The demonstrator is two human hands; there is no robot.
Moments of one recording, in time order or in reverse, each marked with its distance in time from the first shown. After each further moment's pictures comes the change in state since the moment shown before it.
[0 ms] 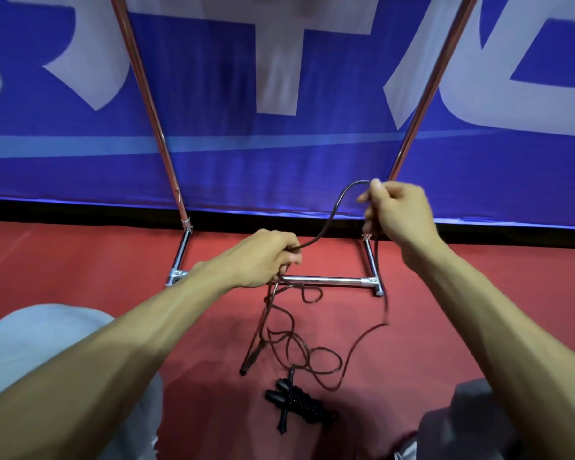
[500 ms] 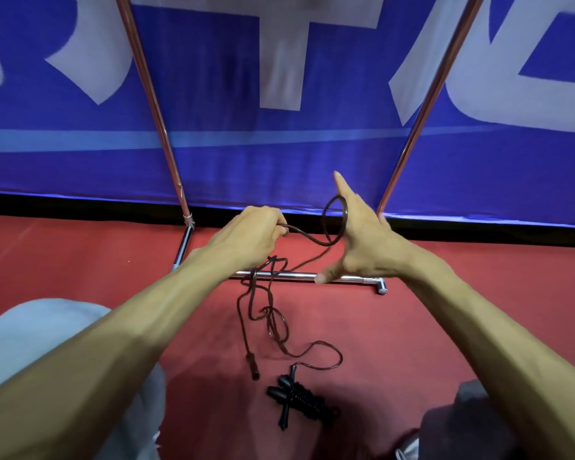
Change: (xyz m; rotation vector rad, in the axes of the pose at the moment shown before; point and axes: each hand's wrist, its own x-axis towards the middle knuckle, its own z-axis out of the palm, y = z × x) left_hand 0.000 0.006 -0.017 0.193 0.225 -0.172; right_hand -0.023 0.004 0.019 -0.619 -0.538 -0.204
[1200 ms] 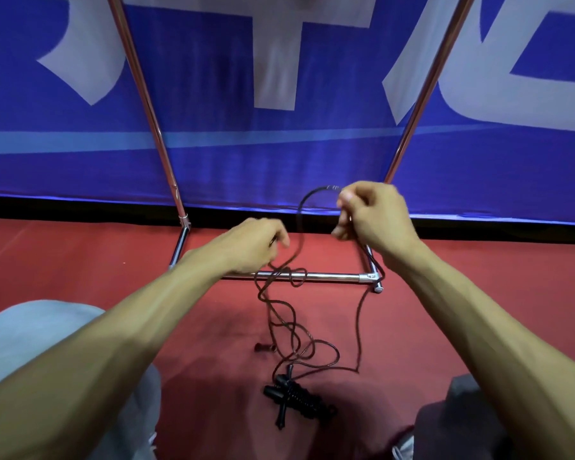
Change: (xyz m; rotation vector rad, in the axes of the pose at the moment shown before) left_hand 0.001 -0.005 0.007 -0.004 -0.202 0.061; right_hand 0.005 -0.007 -0.011 0.631 0.434 0.084
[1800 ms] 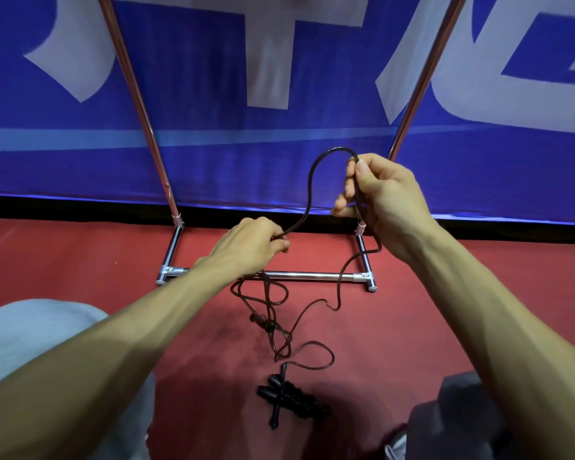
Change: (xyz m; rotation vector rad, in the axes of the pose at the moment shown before) left_hand 0.011 0.008 0.017 -0.077 0.157 -0.092; right_hand -0.002 -0.021 -0.021 0.486 -0.139 0.002
